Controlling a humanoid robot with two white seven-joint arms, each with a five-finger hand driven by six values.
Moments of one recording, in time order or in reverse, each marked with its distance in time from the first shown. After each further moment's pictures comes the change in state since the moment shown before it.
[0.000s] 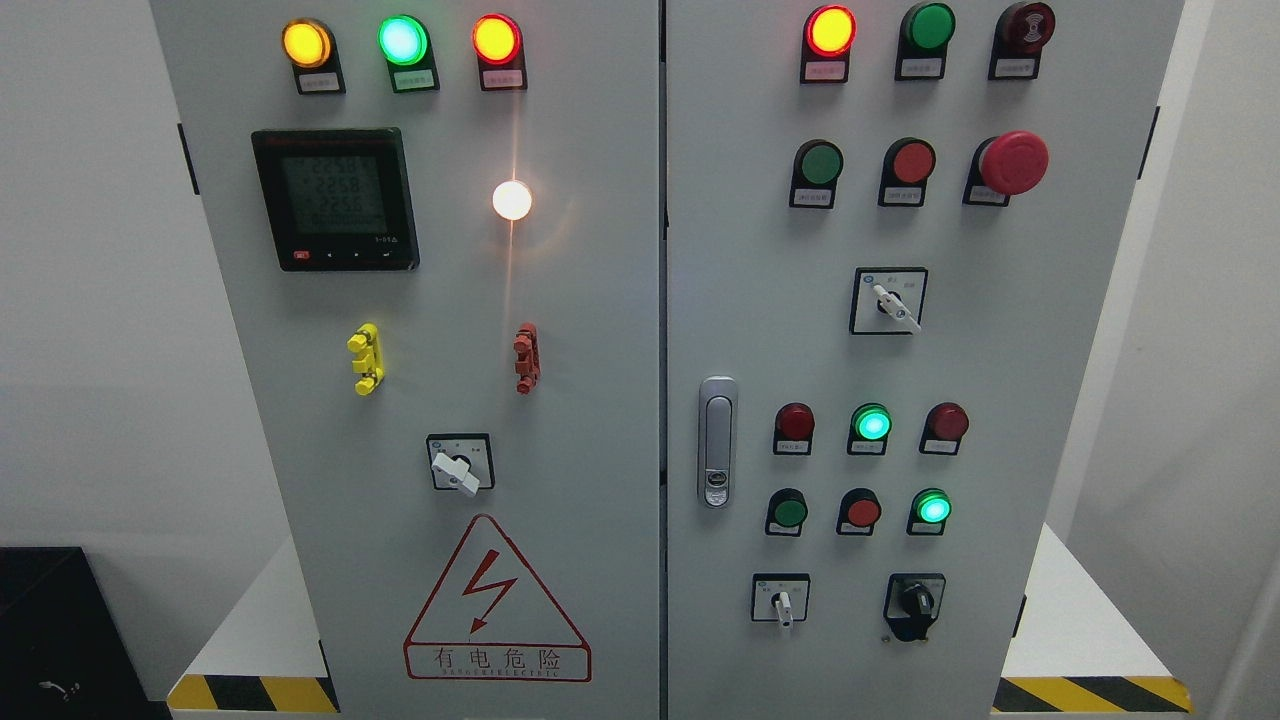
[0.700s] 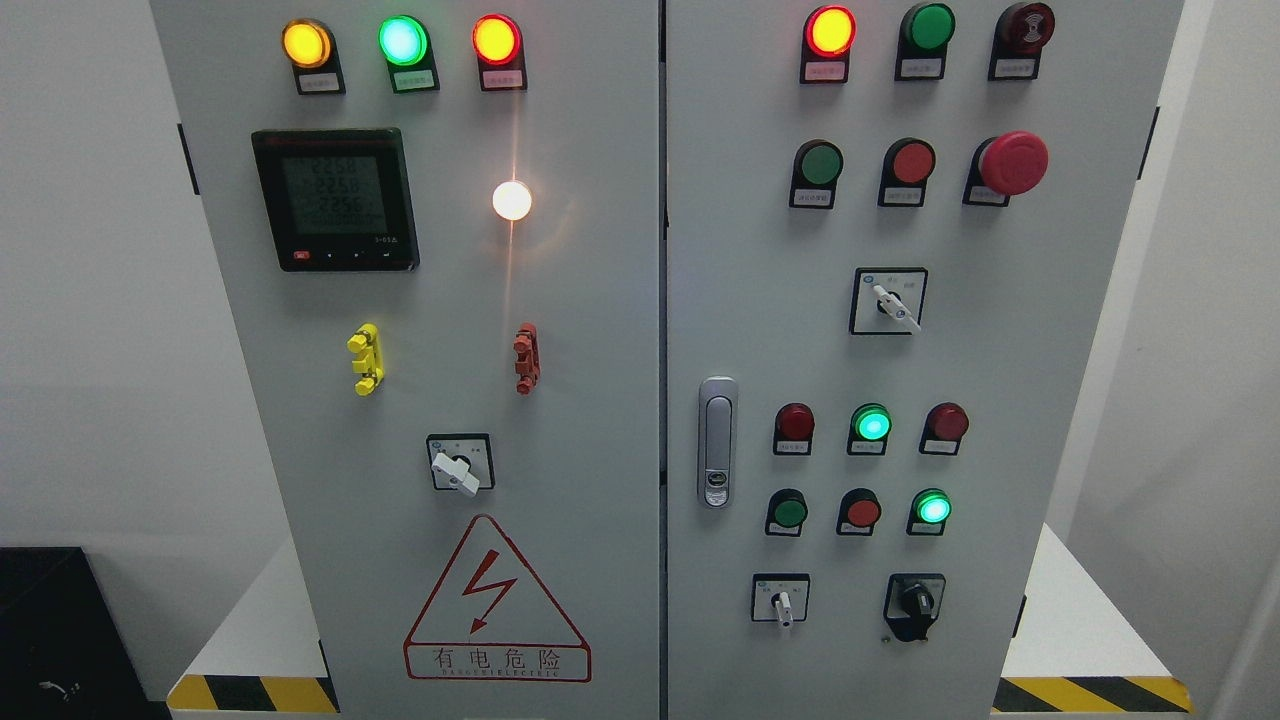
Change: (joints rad) left arm 0.000 0.000 0.000 0.000 0.000 0.000 0.000; right arm 0.110 -0.002 0.001 -0.370 0.150 -0.053 -0.130
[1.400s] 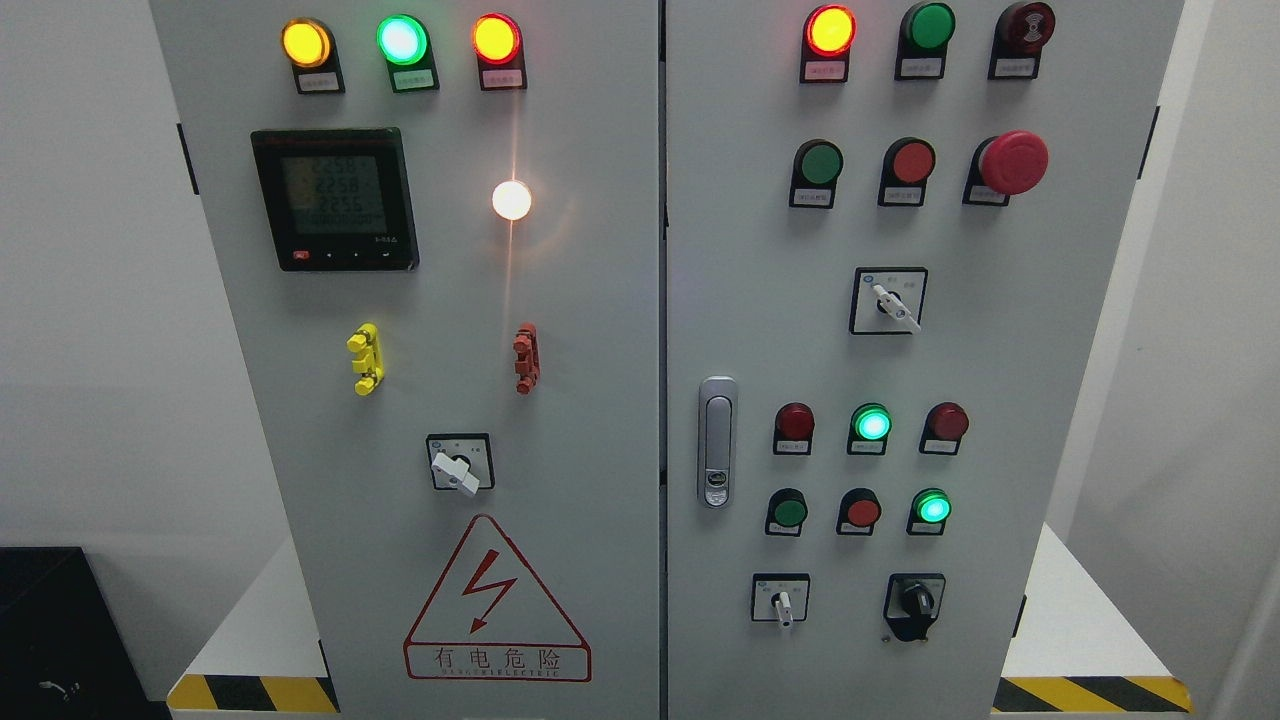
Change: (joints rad) left arm 0.000 0.000 0.000 0.000 0.000 0.000 0.000; right arm -0.004 -0.015 0.000 -0.290 0.398 -0.046 -0.161
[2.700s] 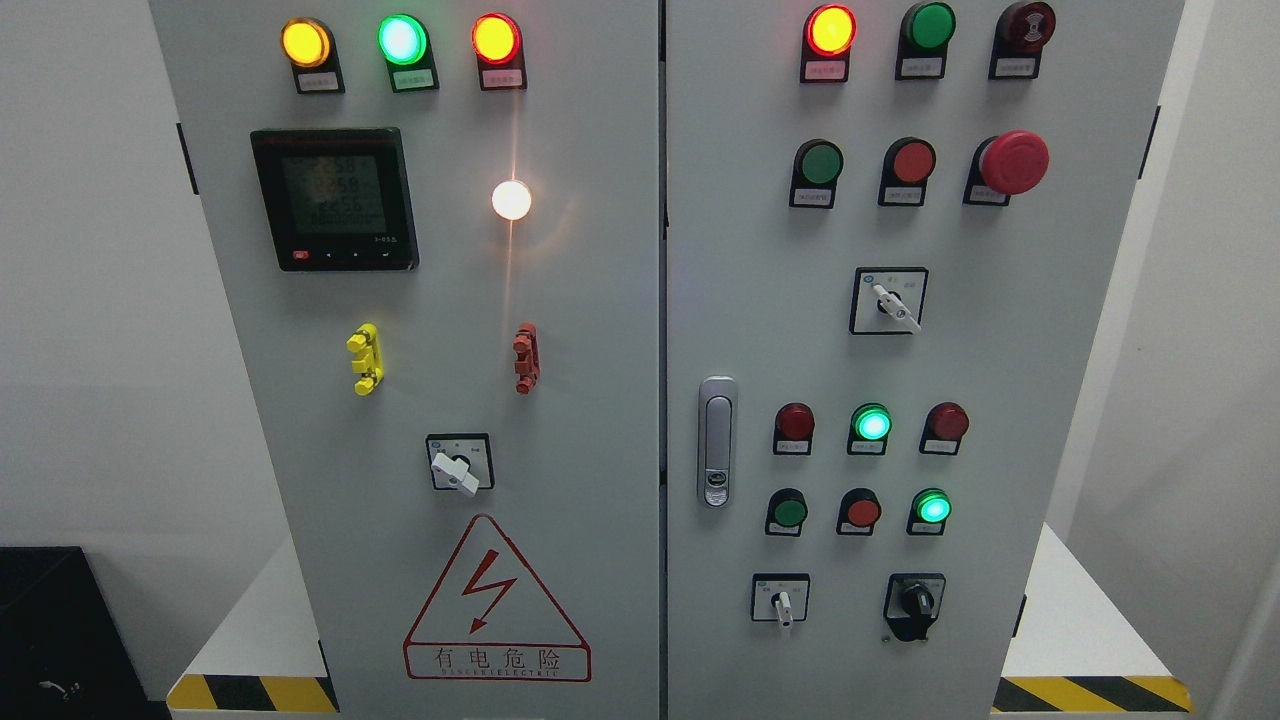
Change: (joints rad) left arm 0.000 0.000 0.000 0.000 0.000 0.000 0.000; right arm -0.011 0.008 -0.048 -0.551 0.412 0.097 0.102
